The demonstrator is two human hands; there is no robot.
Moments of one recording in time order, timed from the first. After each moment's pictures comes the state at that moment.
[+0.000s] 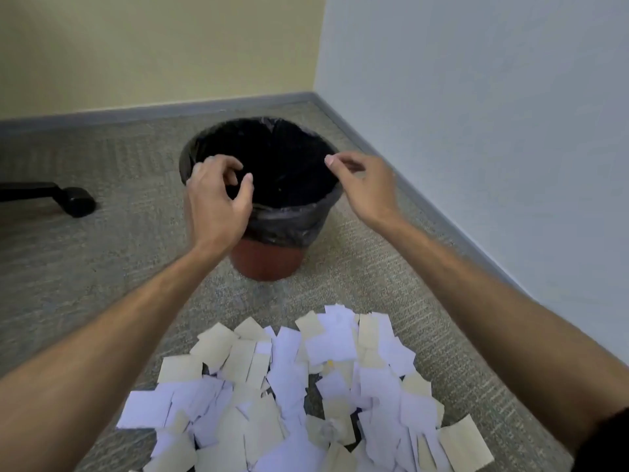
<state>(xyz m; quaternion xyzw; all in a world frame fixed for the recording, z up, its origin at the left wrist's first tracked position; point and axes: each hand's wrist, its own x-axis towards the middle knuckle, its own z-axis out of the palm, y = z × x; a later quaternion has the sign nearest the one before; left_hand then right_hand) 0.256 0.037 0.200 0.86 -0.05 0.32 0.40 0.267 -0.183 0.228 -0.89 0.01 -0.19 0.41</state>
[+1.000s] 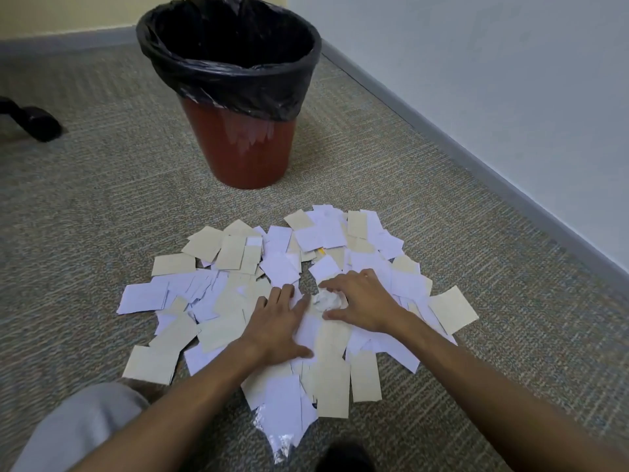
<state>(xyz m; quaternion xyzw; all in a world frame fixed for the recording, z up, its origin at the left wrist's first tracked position) -0.010 -0.001 -0.031 0.93 -0.30 -0.19 0.04 -0.015 -0.203 -0.001 -0.97 -0.10 0.15 0.16</state>
